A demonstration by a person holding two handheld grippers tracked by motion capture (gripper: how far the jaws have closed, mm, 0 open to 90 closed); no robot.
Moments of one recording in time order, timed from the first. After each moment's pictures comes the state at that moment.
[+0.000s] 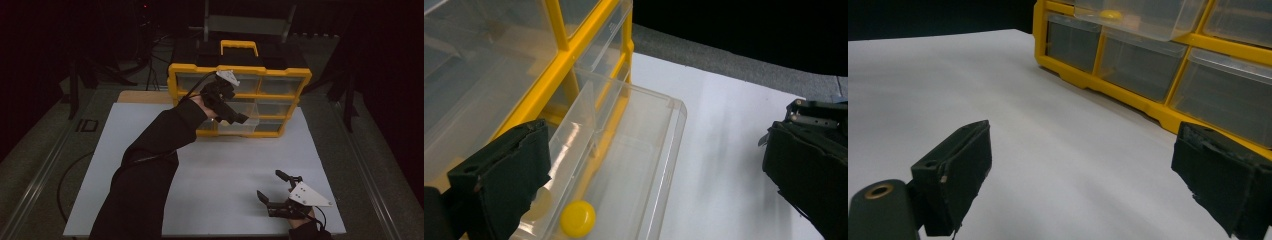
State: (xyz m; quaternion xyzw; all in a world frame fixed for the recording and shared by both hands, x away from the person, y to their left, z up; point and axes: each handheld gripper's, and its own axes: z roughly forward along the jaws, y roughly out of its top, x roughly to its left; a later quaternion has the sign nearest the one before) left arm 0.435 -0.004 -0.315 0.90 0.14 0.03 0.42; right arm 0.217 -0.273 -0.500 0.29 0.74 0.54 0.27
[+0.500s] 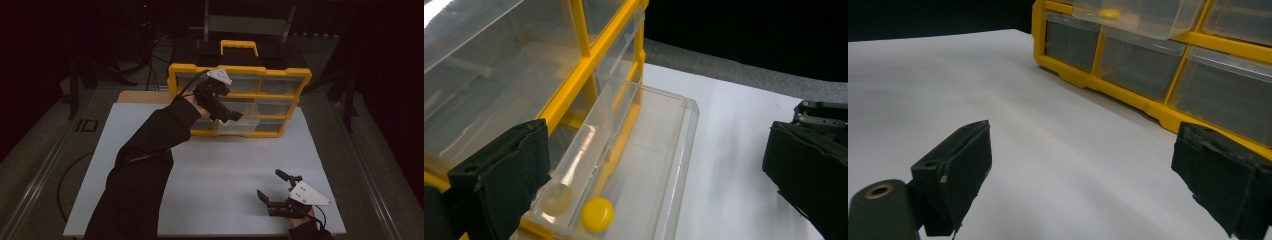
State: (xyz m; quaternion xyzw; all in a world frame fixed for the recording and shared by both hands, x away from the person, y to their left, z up) left arm 0.432 0.014 -0.311 0.88 0.14 0.05 0.44; right arm 0.219 -0.273 -0.500 0.29 0.74 0.54 0.27
